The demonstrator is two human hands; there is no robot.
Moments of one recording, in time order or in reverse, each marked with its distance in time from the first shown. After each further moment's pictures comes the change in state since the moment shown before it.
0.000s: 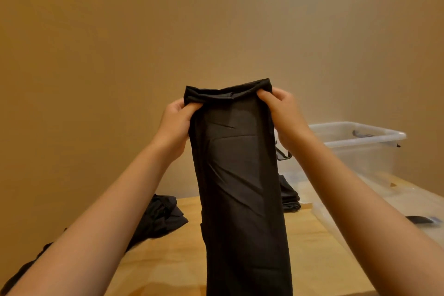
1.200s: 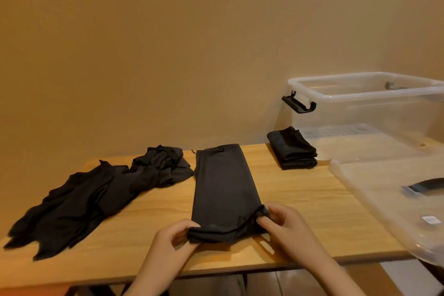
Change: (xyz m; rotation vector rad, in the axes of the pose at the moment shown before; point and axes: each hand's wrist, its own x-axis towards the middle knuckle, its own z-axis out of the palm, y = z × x) left_hand -0.210 -0.177 -0.079 0.453 -0.149 -0.457; right_hand -0.192 0.172 -0.007 -0.344 -0.372 0.521
